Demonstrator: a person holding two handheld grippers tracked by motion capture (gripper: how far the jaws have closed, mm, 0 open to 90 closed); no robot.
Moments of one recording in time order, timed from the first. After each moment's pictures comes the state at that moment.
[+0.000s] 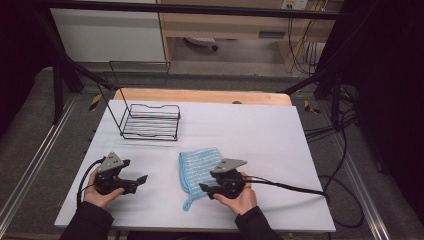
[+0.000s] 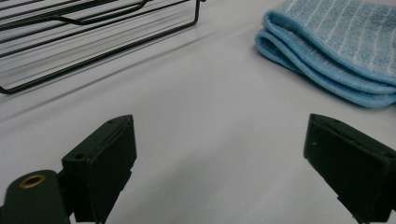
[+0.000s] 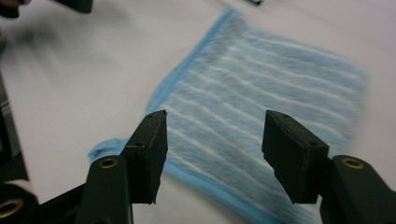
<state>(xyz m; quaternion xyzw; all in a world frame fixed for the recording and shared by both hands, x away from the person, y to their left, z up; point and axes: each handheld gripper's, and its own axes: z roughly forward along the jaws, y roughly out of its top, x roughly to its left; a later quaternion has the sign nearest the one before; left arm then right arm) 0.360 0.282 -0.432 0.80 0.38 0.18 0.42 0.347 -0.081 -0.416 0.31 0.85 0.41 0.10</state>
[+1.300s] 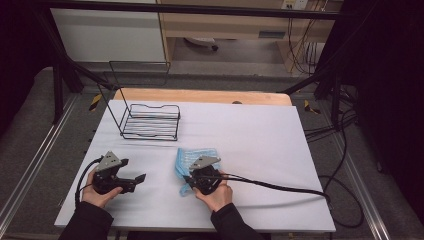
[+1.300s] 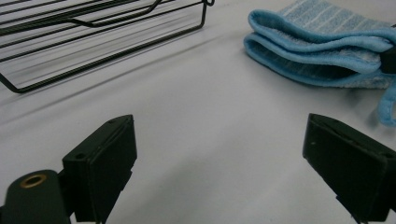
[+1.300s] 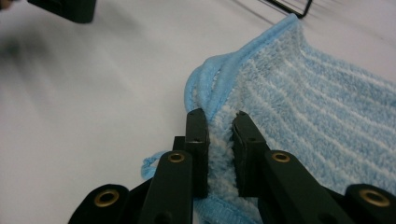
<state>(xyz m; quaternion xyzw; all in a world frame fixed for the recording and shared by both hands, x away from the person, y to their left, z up) 0.361 0.287 -0.430 0.80 0.39 0.18 0.43 0.362 -0.024 -0.426 0.32 0.85 0.41 0.11</state>
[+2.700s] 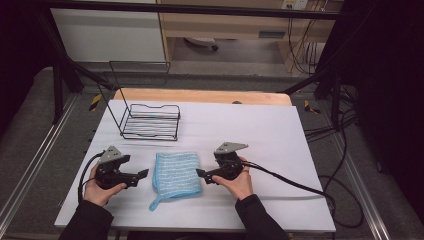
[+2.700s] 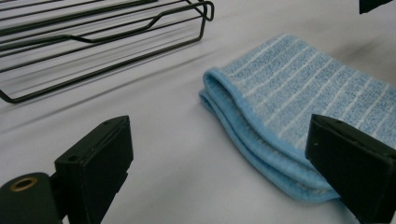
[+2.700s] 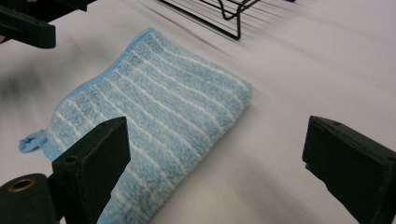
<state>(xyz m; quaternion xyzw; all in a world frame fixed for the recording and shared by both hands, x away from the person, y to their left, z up) 0.372 0.274 -0.413 0.79 0.41 0.17 0.43 0.399 -0.091 -0.422 0.34 0.81 0.46 0.09</state>
